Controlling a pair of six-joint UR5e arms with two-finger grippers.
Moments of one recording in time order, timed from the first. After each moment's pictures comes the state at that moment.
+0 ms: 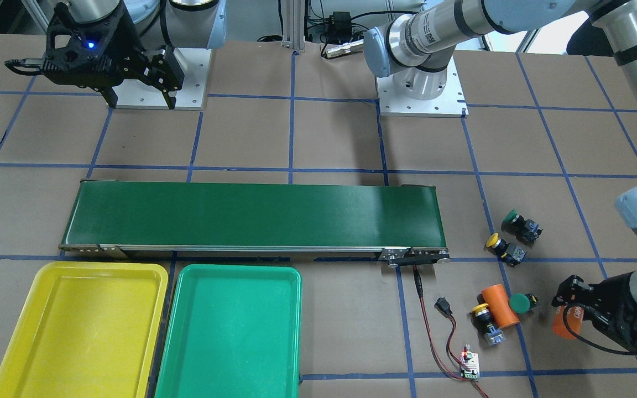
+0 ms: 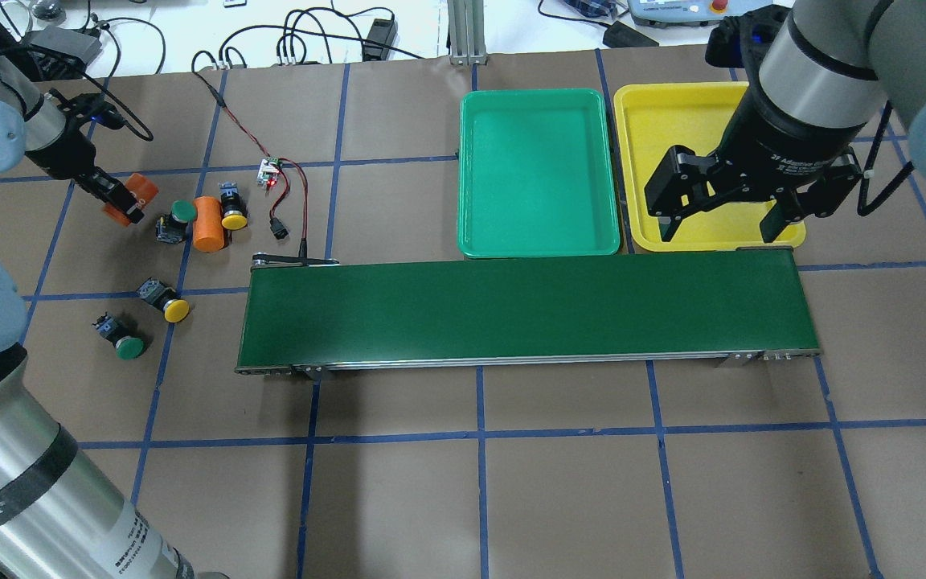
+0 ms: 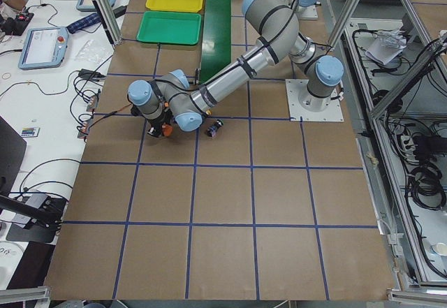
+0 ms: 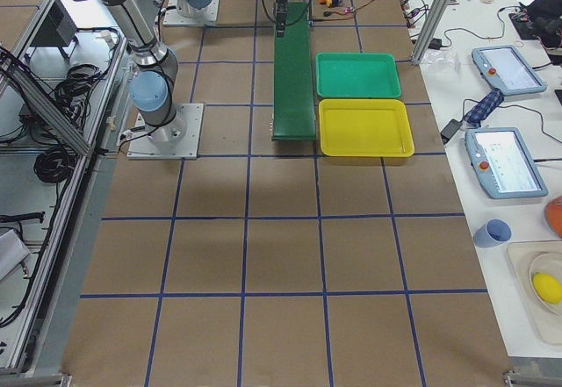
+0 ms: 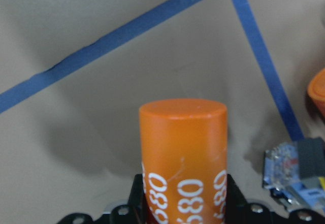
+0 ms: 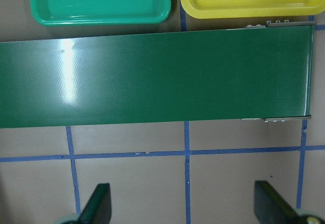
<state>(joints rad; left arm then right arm) -1.09 -2.24 -1.31 -1.31 1.52 1.12 1.58 -1.70 1.65 -1.50 -1.53 0.05</state>
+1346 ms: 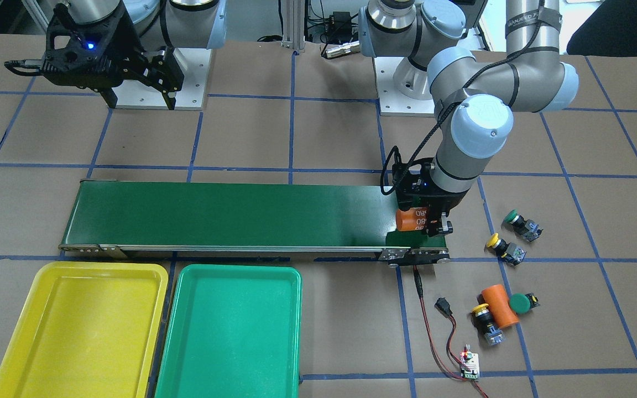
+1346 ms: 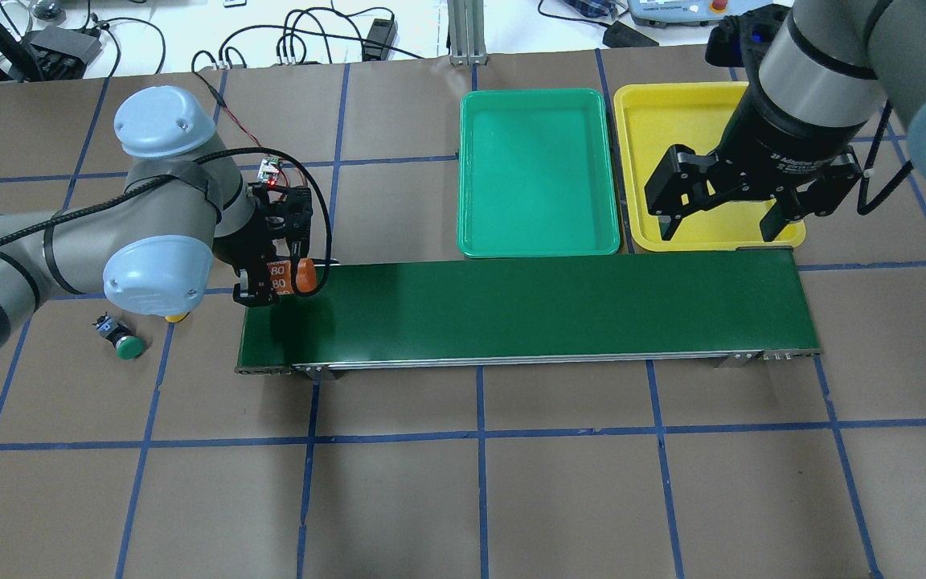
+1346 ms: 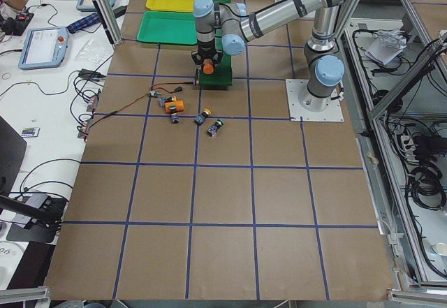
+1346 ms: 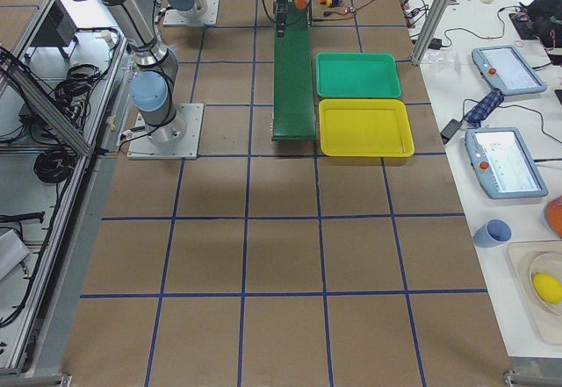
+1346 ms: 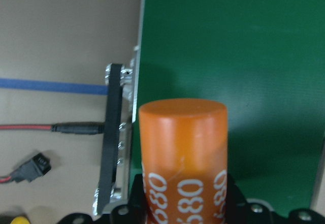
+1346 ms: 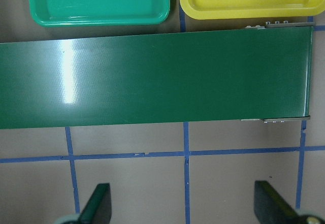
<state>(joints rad) -1.53 -1.74 -1.96 -1.02 1.63 1.56 1.58 -1.70 1.65 -1.50 -1.54 0.05</state>
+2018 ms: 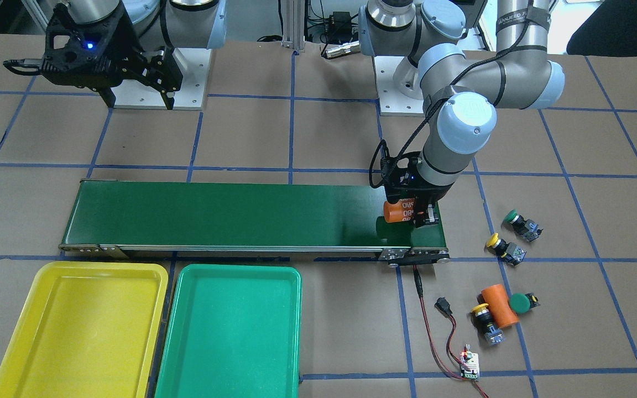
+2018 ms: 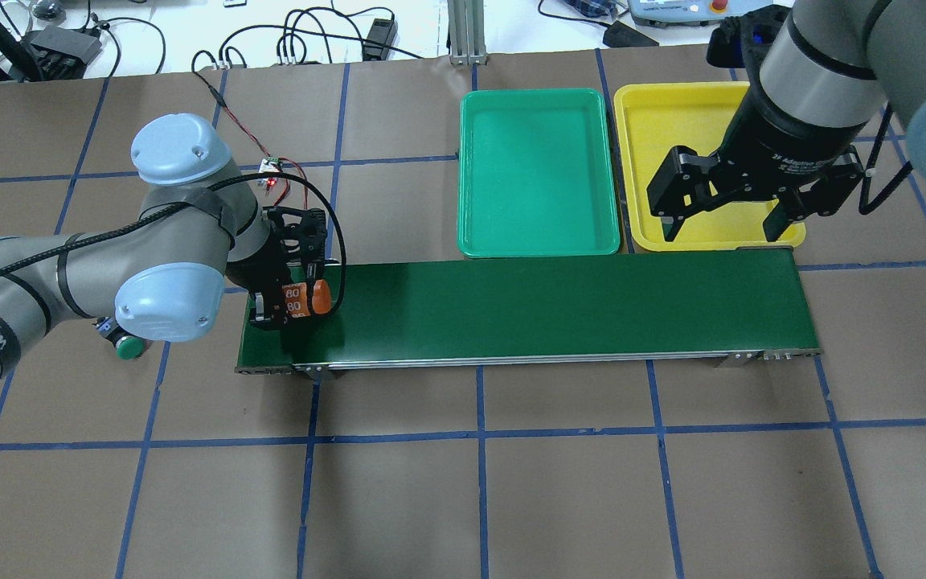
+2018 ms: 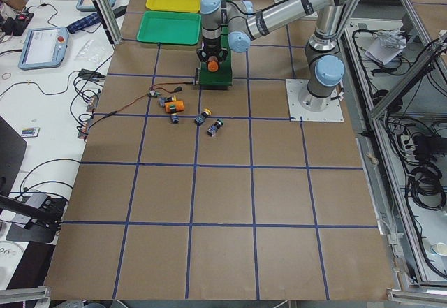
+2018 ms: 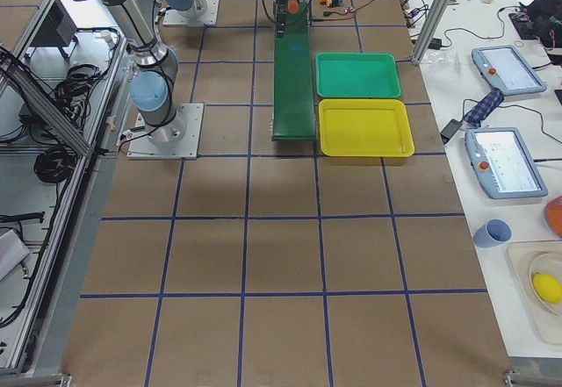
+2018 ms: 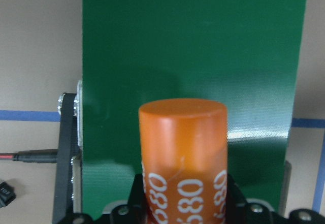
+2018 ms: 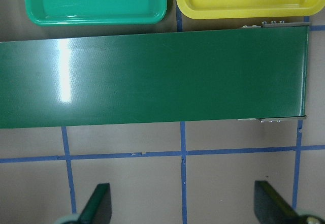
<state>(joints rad) -1.55 -1.74 -2.01 -1.03 1.59 1.49 1.58 -1.70 1.65 -1.50 -1.54 0.05</state>
